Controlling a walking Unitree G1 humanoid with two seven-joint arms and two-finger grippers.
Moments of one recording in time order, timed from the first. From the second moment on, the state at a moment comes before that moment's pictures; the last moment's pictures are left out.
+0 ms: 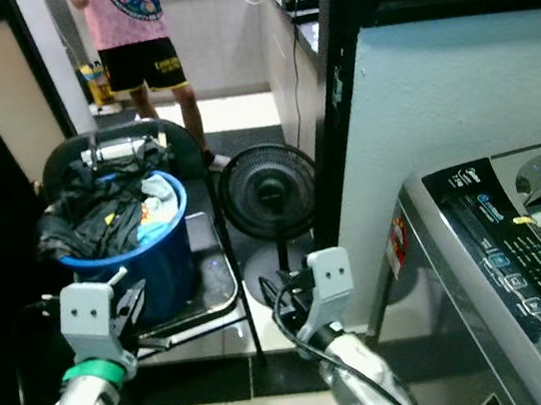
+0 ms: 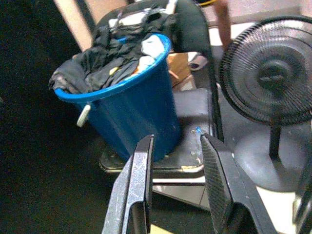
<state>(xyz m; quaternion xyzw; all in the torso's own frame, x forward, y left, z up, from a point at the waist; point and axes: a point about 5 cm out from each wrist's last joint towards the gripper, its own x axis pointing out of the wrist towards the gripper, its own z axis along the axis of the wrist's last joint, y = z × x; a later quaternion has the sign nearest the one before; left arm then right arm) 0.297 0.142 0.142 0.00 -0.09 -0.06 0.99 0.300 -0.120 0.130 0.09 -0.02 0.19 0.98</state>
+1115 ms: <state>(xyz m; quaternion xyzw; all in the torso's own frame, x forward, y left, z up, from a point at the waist) 0.300 0.146 0.146 0.00 -0.09 -0.07 0.99 0.302 -0.115 0.143 0.09 -0.05 0.19 0.98</state>
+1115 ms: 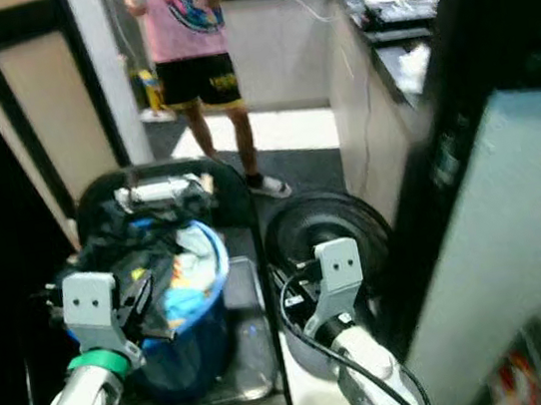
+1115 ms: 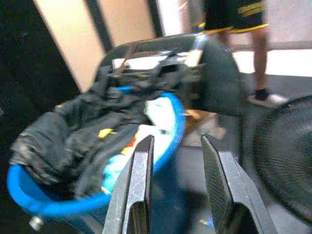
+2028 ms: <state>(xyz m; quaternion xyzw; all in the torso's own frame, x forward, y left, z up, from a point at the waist) 0.302 0.156 0.144 0.00 -0.08 -0.07 0.99 0.307 -0.107 0.154 0.09 -0.07 0.18 0.98</state>
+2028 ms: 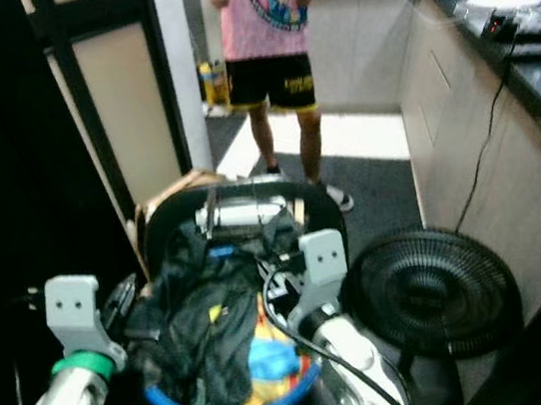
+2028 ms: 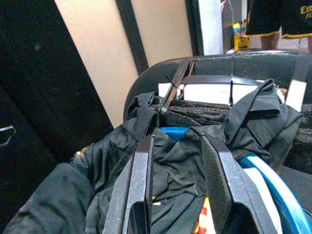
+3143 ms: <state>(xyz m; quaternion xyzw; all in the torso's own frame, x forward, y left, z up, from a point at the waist) 0.301 0.157 0.138 0.01 -0.07 -0.08 0.99 0.315 -0.115 0.149 0.06 -0.04 0.14 0.99</state>
